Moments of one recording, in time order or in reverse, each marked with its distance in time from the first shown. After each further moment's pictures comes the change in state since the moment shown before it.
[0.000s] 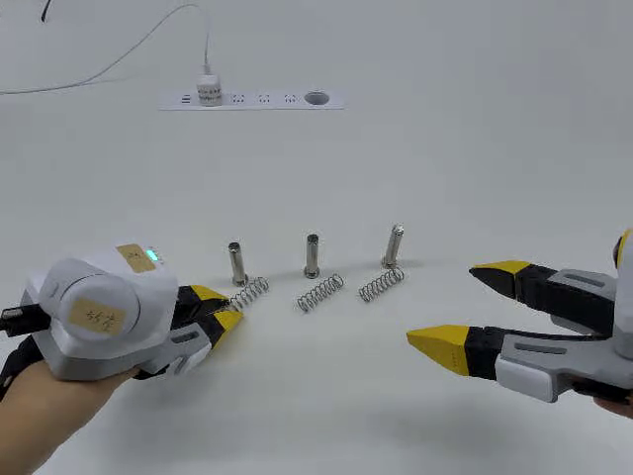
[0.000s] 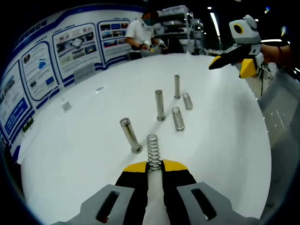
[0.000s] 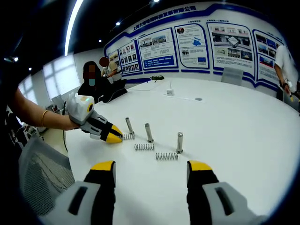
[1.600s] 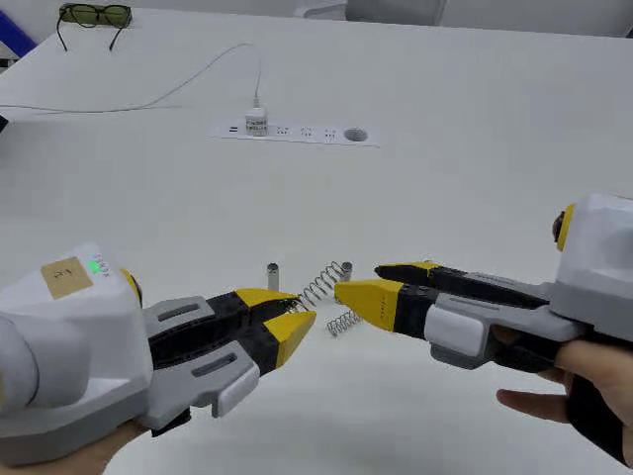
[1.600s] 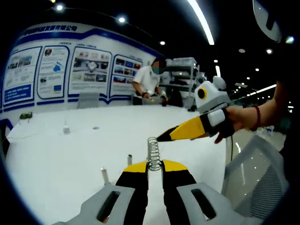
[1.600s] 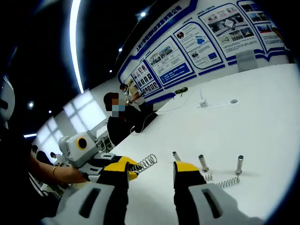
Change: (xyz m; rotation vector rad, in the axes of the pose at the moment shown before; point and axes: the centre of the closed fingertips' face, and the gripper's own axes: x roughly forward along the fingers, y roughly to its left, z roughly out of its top) left arm -0.085 -0.056 0.099 -0.254 -0.459 -0.076; right arm 0.037 0.084 0.078 0.308 -0.175 0.324
